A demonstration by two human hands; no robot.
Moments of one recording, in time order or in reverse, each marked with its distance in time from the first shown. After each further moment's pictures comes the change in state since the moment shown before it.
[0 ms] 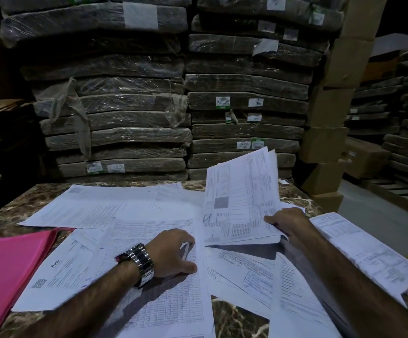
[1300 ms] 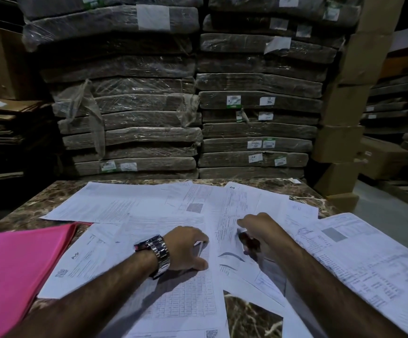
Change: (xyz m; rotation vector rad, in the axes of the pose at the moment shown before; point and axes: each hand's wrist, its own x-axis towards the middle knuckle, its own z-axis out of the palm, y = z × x) left_hand 0.003 0.000 -0.001 0.100 -0.019 0.044; right_hand -0.068 -0.013 0.066 -0.076 -0.251 0.057
